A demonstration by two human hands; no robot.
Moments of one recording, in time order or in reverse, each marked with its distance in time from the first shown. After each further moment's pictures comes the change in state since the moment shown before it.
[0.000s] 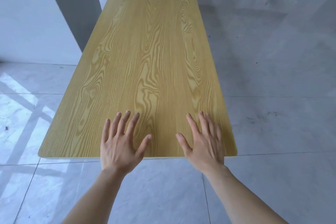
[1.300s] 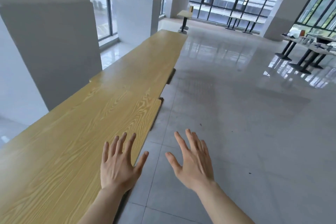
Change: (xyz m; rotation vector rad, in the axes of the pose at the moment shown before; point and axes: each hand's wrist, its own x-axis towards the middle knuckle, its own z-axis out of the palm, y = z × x) left_hand 0.546 0.419 -0.022 -0.076 0.258 -0.296; right_hand 0.565 0.339 -0.312 0.018 -0.007 -0.363
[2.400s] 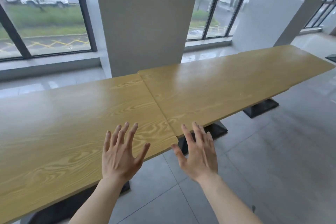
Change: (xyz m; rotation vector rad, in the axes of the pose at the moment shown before) left_hand 0.340 0.128 0.207 0.207 0.275 -0.724; right_hand 0.541 0.182 0.066 0.117 -0.116 -0.792
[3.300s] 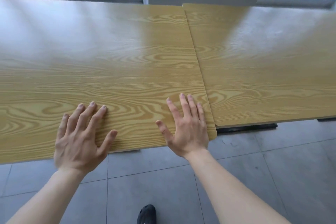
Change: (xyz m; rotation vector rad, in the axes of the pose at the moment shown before) left_hand -0.013 -0.139 0.155 0.229 -0.001 -0.376; right_hand 0.137 0.010 0.246 0.046 -0.127 -0.394
